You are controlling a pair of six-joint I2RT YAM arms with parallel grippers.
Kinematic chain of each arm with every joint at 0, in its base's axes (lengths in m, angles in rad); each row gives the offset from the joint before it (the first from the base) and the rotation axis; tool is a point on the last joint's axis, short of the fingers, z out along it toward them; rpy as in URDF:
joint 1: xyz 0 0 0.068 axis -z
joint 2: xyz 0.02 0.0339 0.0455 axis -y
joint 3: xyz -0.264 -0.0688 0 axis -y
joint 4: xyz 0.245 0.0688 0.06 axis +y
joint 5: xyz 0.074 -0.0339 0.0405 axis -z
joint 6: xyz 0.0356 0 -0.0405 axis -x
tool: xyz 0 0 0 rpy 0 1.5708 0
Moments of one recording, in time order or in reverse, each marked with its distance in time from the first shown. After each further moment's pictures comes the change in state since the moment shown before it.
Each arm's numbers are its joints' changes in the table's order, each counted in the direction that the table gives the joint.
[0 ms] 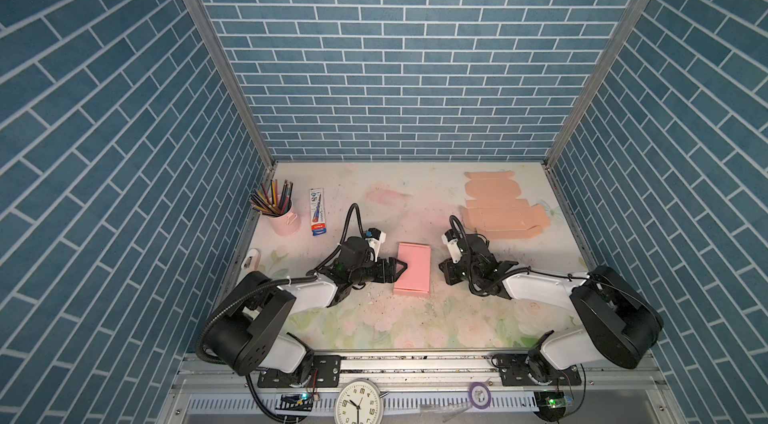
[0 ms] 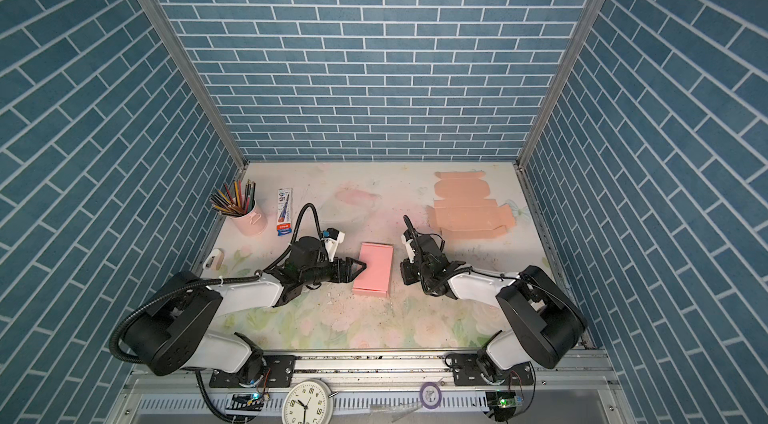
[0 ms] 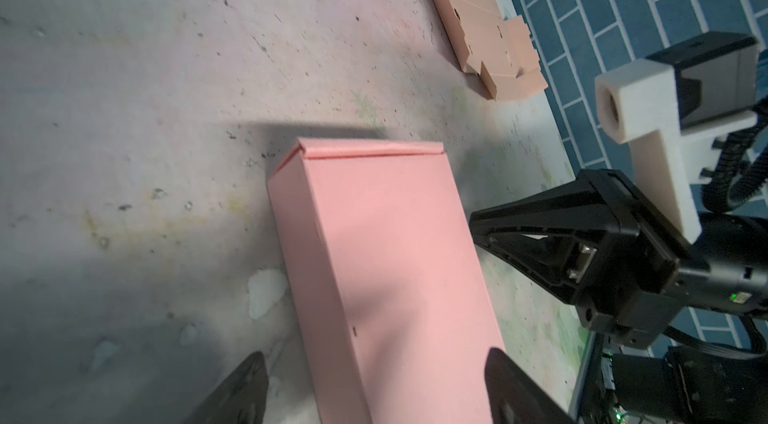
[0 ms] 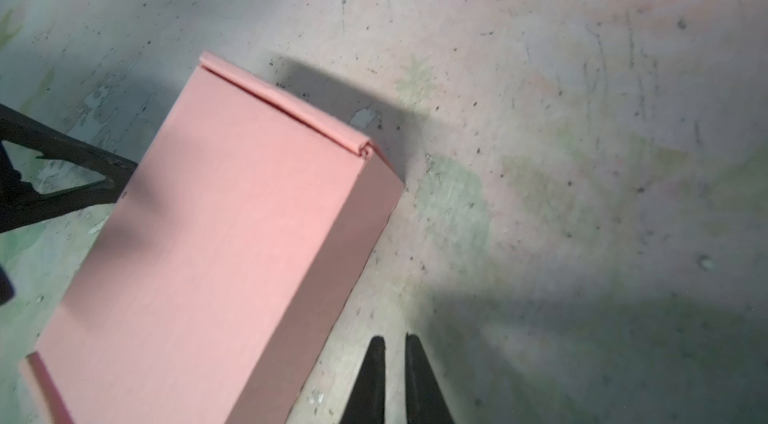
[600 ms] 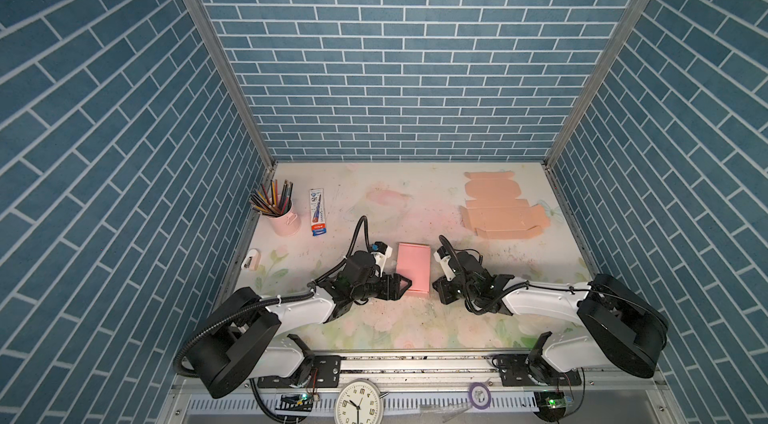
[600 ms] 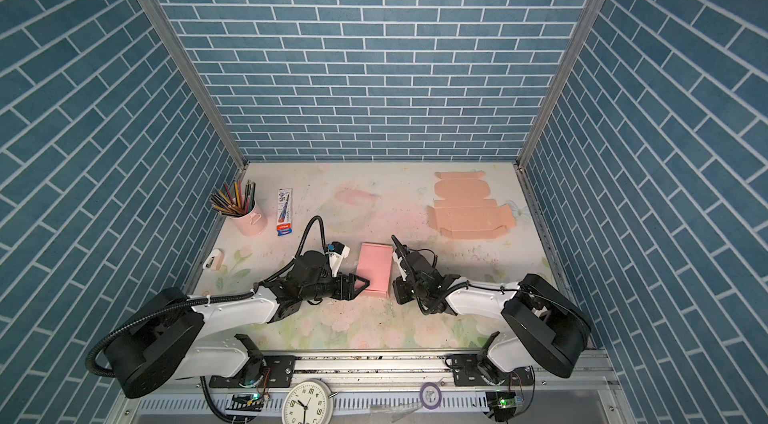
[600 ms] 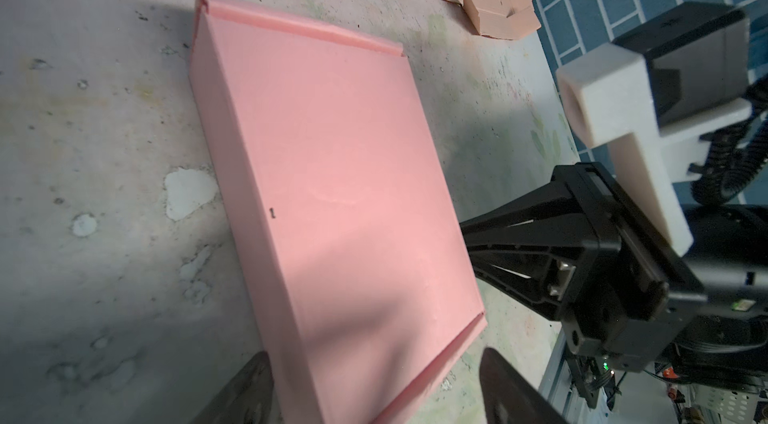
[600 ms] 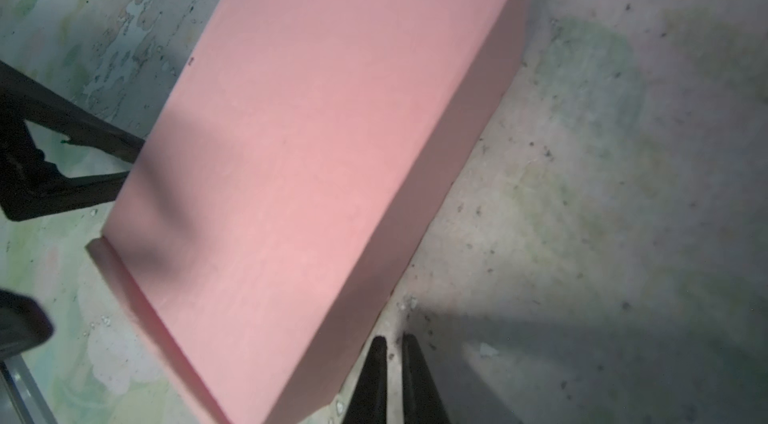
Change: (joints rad) left arm 0.134 0.101 -0.058 0.060 -0.071 0.058; right arm -0.164 0.029 -0.053 0.017 0.026 -0.108
